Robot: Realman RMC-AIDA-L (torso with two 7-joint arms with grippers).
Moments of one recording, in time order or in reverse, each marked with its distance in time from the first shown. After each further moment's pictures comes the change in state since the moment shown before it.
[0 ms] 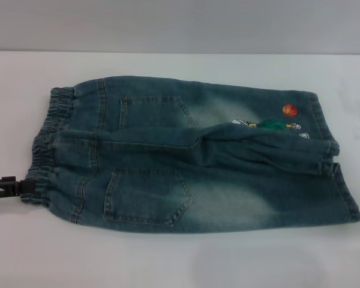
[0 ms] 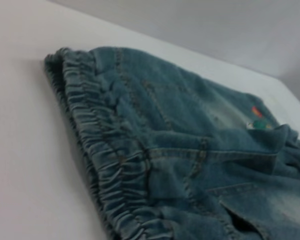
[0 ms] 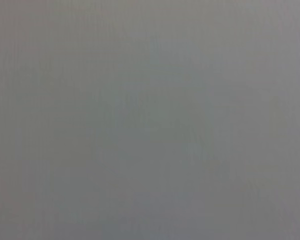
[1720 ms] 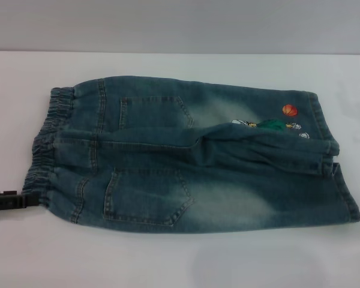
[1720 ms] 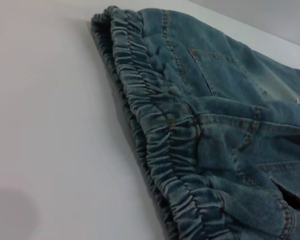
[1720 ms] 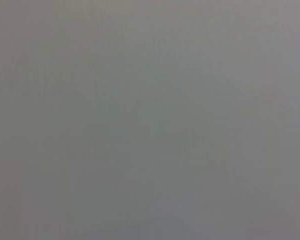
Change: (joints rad) left arm -0.011 -0.047 -0.052 0.001 0.141 -0.088 -0.026; right arm -0.016 0.005 -0.011 -0.007 -0.008 -0.034 0.002
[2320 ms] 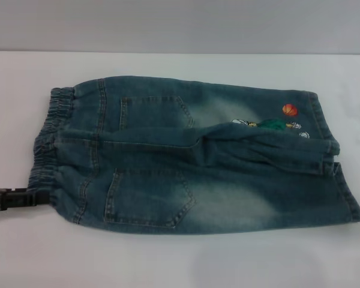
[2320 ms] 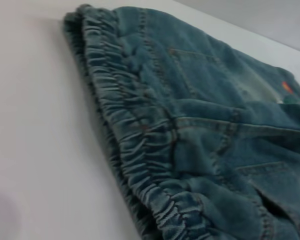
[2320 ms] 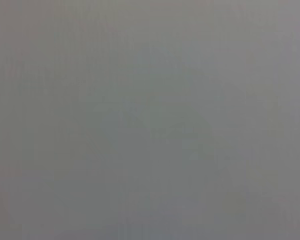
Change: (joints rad) left arm -0.020 -0.011 -0.001 0.001 0.001 0.033 -0.001; right arm -0.010 0.001 0.001 0.002 0.007 -0.003 0.001
